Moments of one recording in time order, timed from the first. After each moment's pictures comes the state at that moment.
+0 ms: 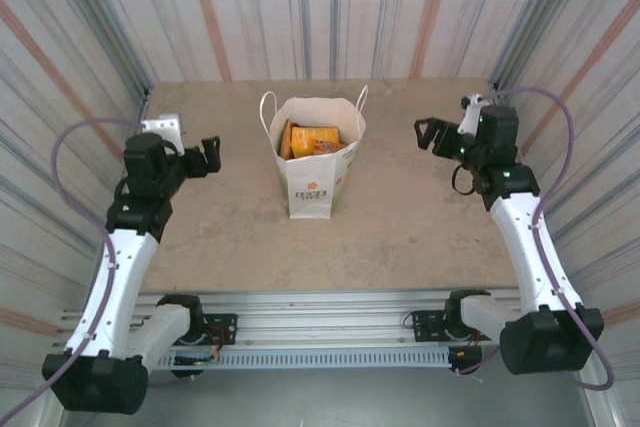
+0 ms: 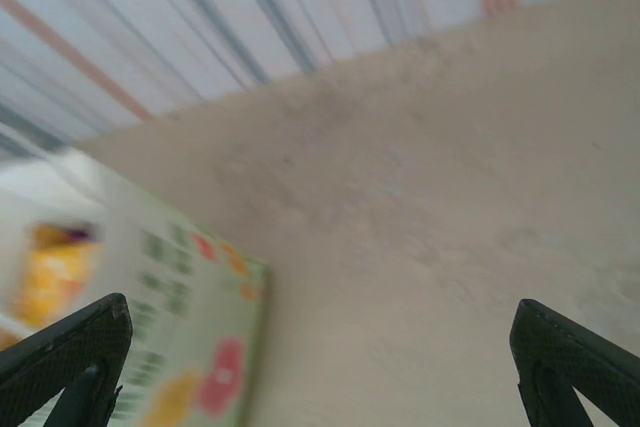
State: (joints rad) left arm -0.06 0.92 0.85 -0.36 0.05 -0.17; right arm 0.04 1.10 1.00 -0.43 -0.24 0.34
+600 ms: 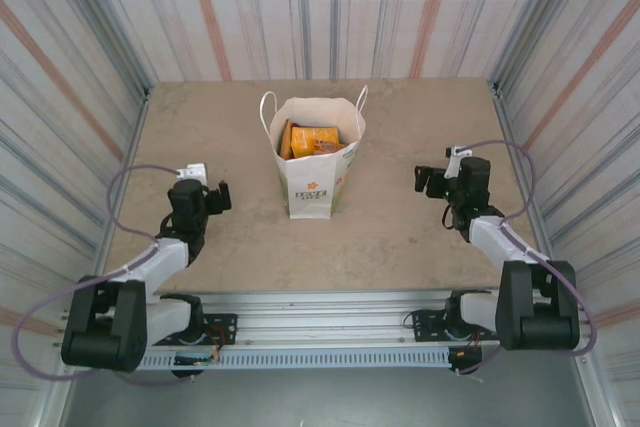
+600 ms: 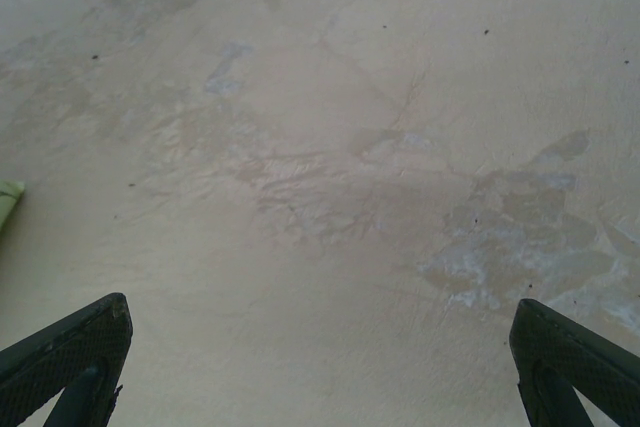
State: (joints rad) left arm -0.13 1.21 0.31 0.40 -0.25 -0.05; right arm -0.01 1.28 0.48 0.26 -0.15 0.17
